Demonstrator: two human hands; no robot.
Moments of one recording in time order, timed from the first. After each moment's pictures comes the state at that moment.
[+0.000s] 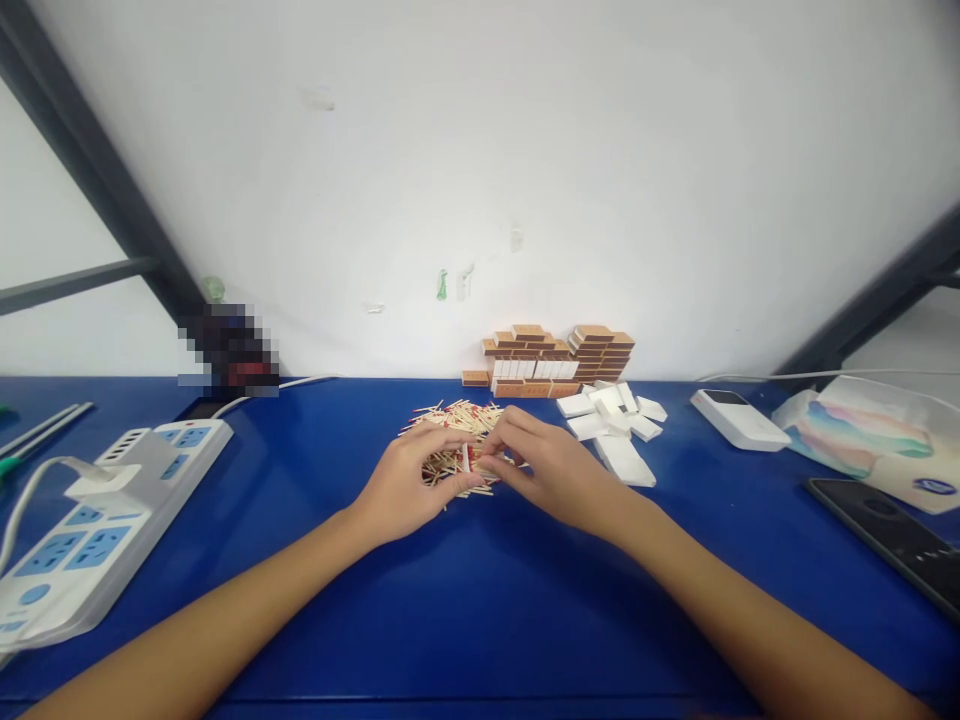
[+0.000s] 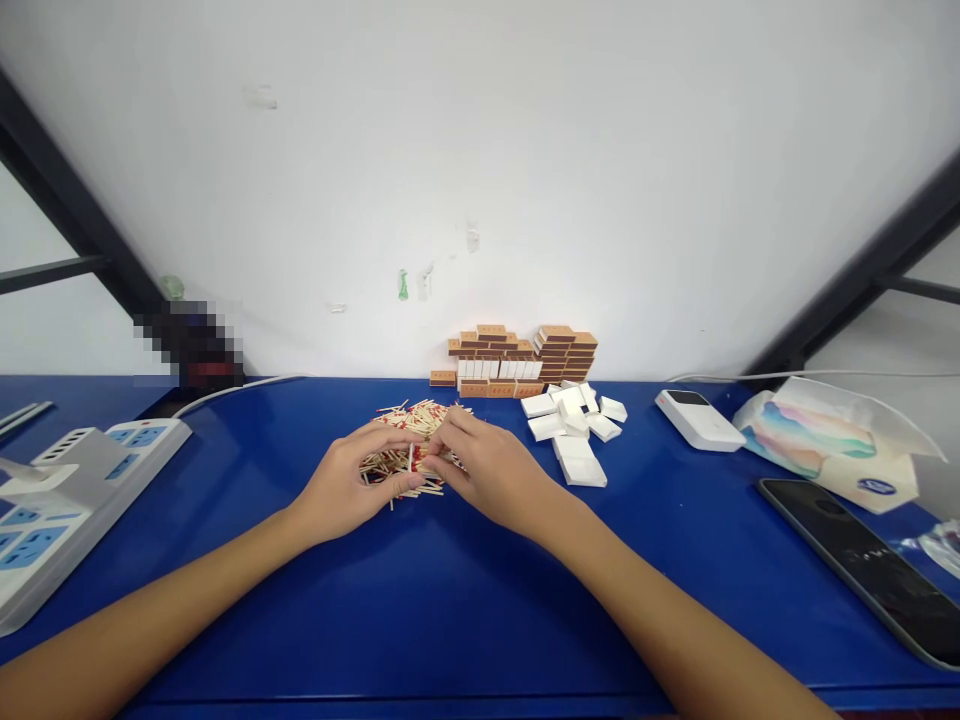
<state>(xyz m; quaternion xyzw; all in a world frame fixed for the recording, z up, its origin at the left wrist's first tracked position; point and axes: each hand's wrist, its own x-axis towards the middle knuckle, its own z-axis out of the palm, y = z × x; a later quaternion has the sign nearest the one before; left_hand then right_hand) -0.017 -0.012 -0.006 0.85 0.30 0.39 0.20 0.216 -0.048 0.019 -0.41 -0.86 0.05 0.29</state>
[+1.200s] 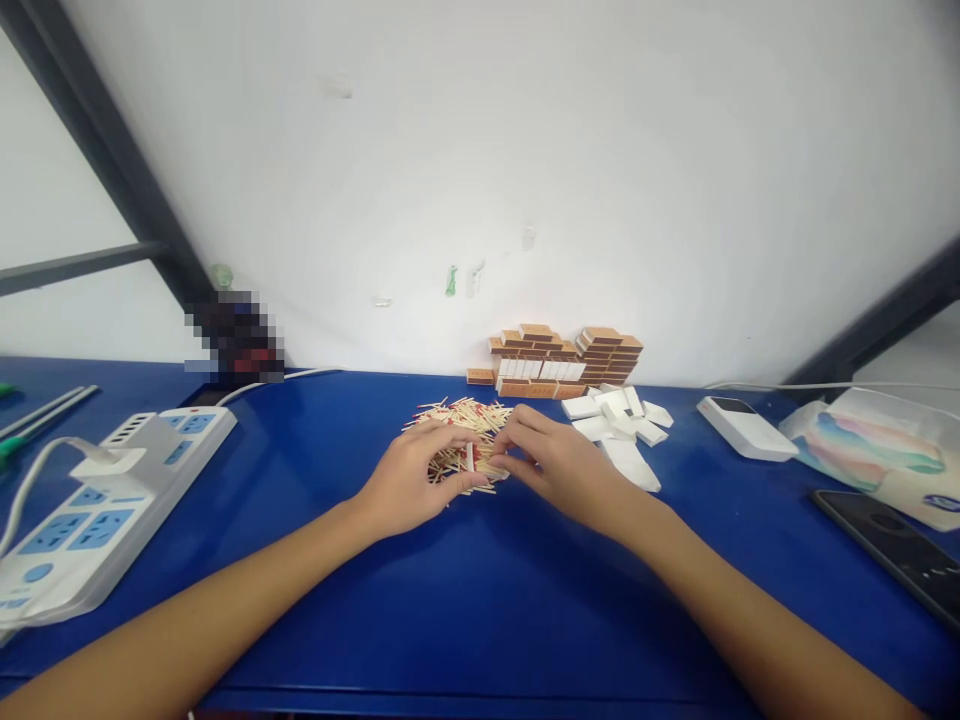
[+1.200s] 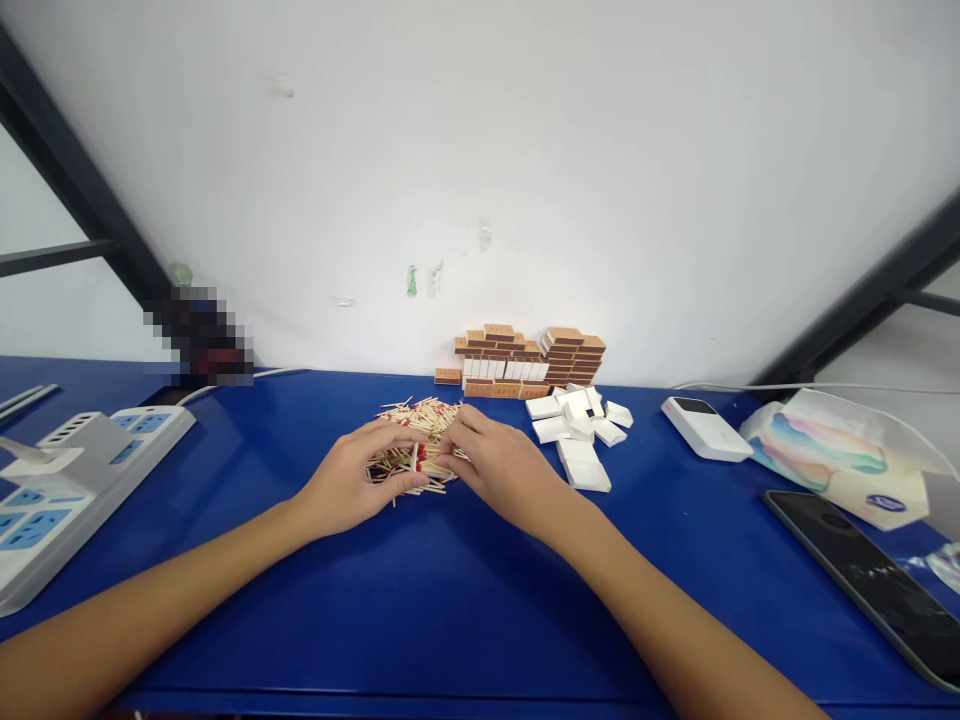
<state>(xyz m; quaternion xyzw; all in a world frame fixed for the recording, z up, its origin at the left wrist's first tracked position) -0.018 -0.012 -0.008 0.86 0.30 0.37 0.18 0.226 -0.042 0.013 -0.41 -0.87 0.04 0.26</state>
